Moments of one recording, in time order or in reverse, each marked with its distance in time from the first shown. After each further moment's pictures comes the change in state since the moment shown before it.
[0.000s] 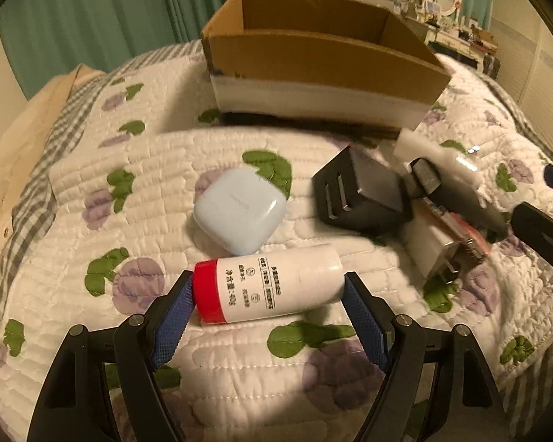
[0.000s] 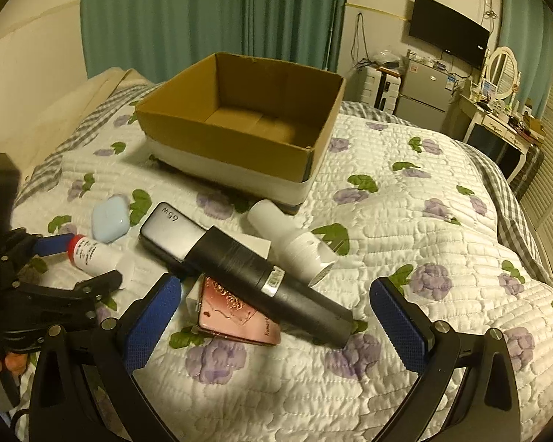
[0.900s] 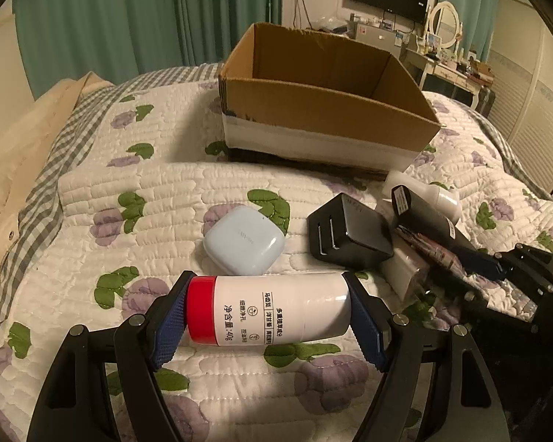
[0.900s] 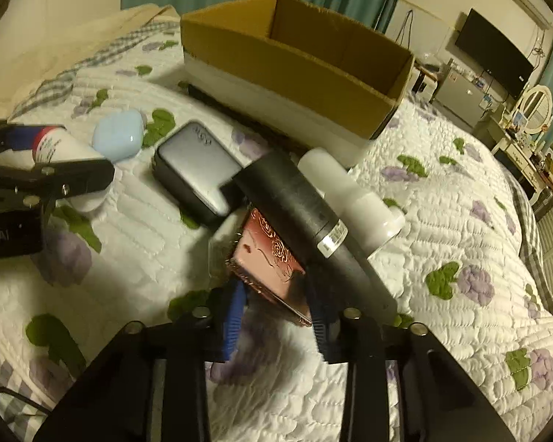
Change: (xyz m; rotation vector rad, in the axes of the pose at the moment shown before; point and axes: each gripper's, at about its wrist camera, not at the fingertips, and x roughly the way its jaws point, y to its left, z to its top) left arm -0.031 0.011 0.011 -0.060 -0.123 -0.054; right arm 0.041 0.036 -0.022 -0.199 0.098 -0.005
